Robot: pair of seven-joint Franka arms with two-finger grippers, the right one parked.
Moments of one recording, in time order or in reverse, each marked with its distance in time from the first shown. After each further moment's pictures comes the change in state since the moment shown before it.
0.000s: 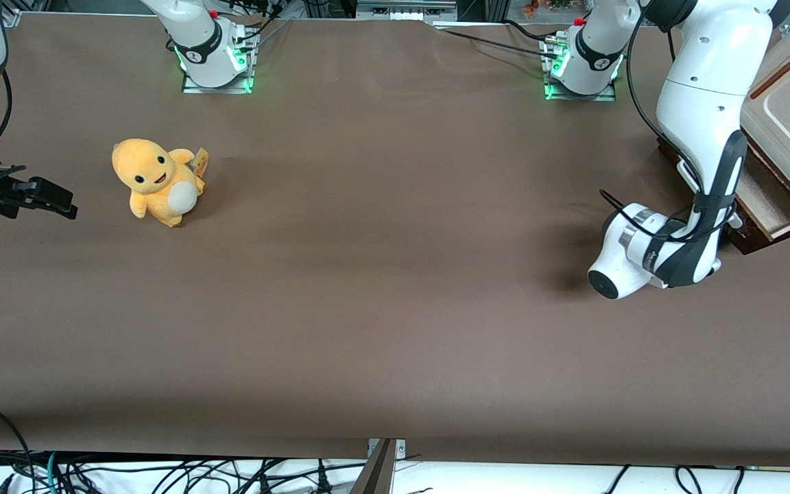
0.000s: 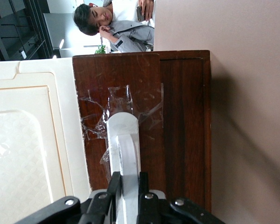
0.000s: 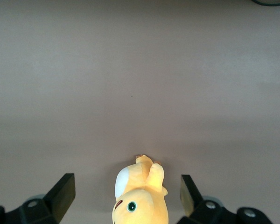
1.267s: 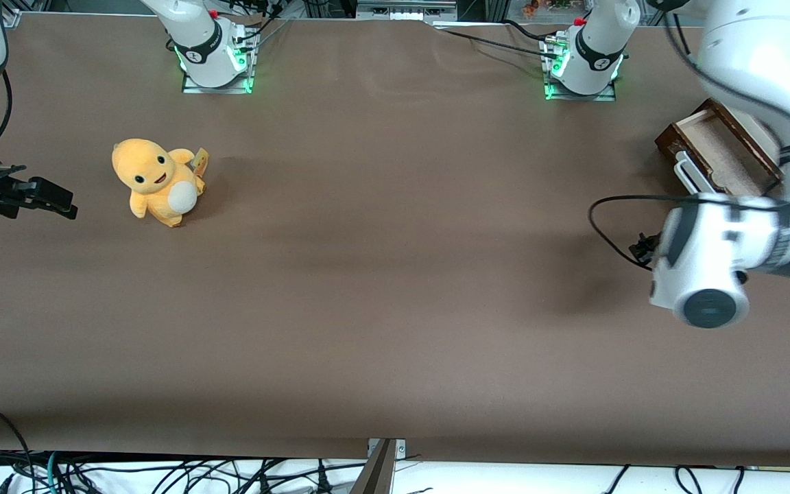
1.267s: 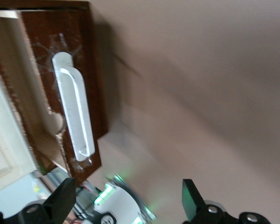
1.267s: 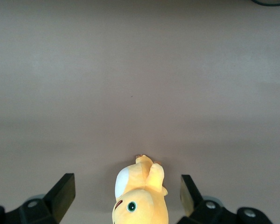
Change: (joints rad) arm 0.048 -0.081 -0.003 0.458 -0.691 -0.074 0.251
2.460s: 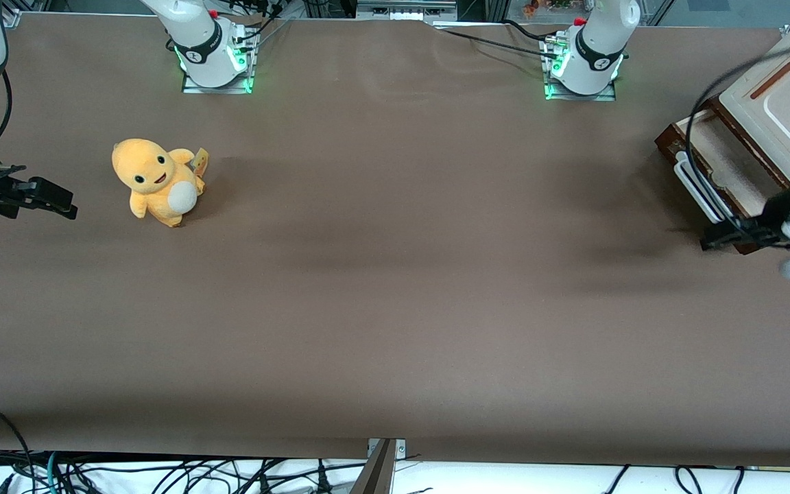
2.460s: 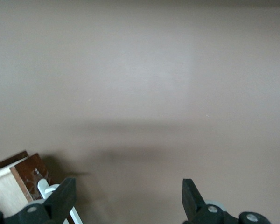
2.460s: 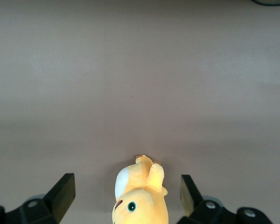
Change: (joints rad) arm 0.125 -0.479 0.002 -0.350 -0.228 0.579 0.726
